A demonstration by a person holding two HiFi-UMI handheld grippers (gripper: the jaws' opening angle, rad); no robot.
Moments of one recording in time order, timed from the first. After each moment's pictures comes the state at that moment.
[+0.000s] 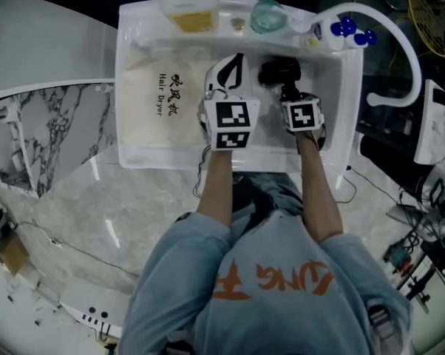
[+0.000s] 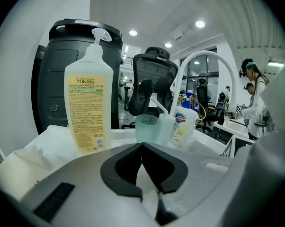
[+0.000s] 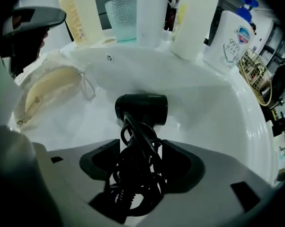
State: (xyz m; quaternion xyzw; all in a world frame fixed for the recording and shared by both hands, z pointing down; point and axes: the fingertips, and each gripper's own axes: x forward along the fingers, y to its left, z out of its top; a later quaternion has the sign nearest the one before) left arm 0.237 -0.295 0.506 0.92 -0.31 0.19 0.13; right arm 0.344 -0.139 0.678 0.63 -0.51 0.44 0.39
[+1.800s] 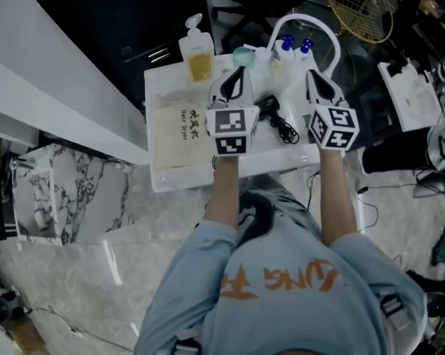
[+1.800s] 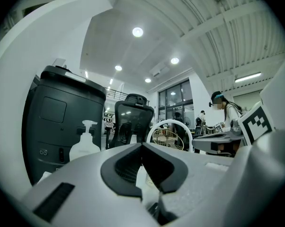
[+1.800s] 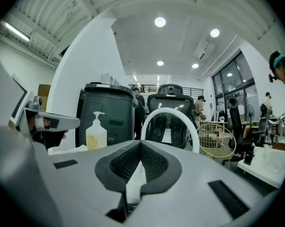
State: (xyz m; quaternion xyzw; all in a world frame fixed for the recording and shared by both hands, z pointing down) left arm 0.188 -0.235 0.307 0.98 -0.21 -0.01 0.05; right arm 0.327 -0.126 0.320 0.84 -0.54 0.02 0.08
